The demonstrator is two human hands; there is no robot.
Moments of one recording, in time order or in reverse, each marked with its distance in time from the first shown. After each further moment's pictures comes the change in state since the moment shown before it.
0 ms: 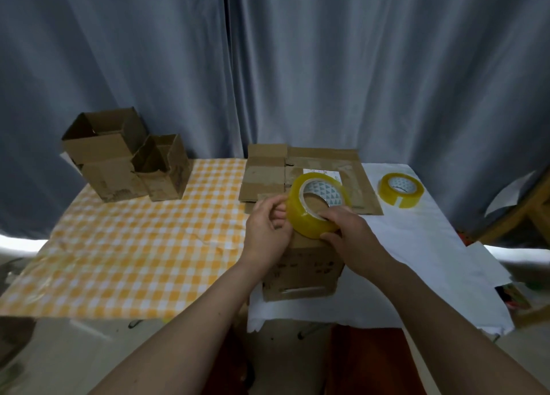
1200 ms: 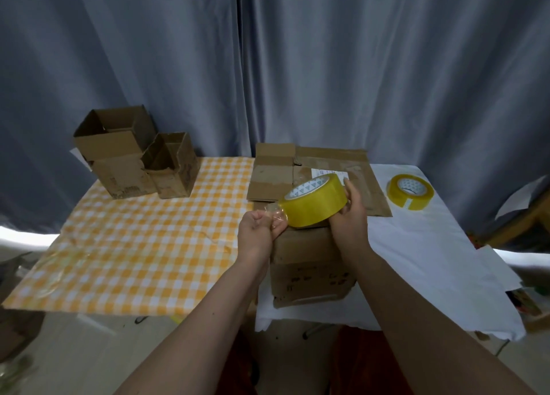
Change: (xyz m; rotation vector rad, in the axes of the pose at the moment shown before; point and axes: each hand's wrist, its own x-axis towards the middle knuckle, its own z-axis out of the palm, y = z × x) left_hand 0.005 -0.012 -0.015 -0.567 0.226 -0.484; right_hand 0.036 -0.008 0.040 0.725 0.392 0.339
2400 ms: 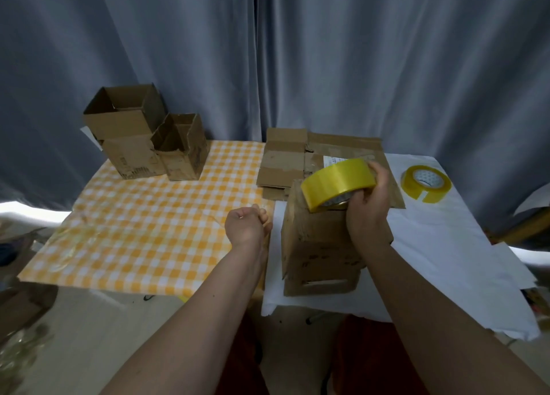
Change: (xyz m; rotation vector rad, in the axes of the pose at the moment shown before) left_hand 0.010 0.003 -0.018 -0.005 0.411 -0.121; right_hand 0.002 -0.007 0.004 -0.153 0.213 -0.158
